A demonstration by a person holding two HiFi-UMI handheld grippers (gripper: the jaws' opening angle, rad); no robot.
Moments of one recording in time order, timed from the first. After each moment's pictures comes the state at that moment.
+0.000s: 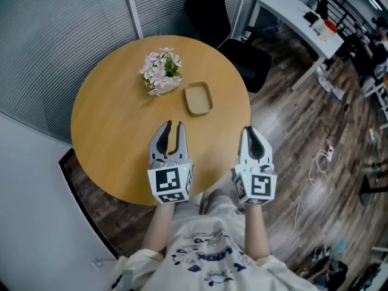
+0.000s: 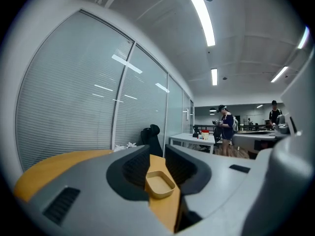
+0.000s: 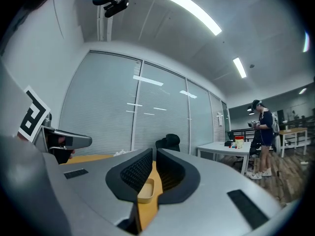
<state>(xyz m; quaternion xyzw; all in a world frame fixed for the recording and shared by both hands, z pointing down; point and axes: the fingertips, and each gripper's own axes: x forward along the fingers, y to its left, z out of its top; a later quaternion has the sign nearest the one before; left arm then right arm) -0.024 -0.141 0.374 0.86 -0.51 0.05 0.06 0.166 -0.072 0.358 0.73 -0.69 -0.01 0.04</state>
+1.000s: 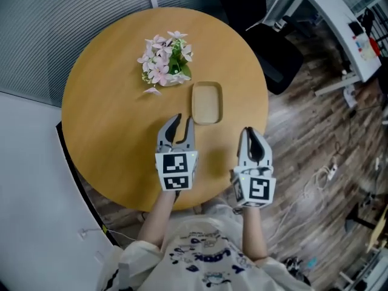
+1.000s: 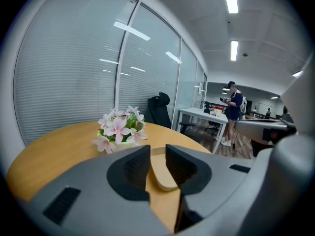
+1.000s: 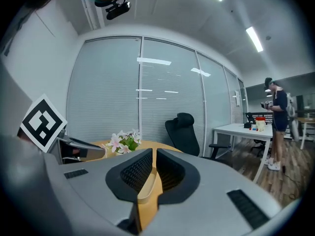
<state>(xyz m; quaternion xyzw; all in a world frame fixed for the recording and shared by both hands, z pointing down) 0.030 -0.265 0.501 0.81 -0.53 0.18 0.17 0.198 -0.213 0.453 0.65 -0.75 0.07 0.09</state>
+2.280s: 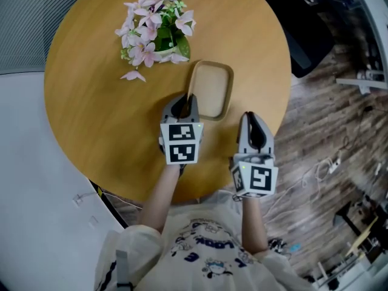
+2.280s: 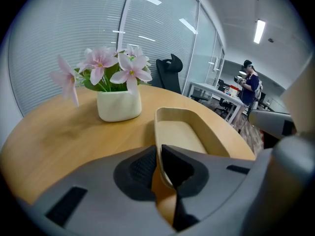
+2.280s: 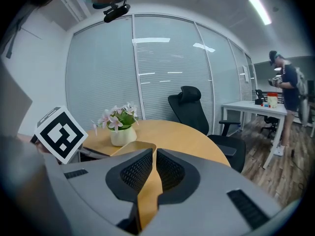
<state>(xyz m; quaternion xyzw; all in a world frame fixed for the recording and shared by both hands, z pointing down) 0.057 -0.316 0.657 0.74 -0.53 0.29 0.29 0.211 -0.281 0.568 0.60 -0.77 0.17 0.14</state>
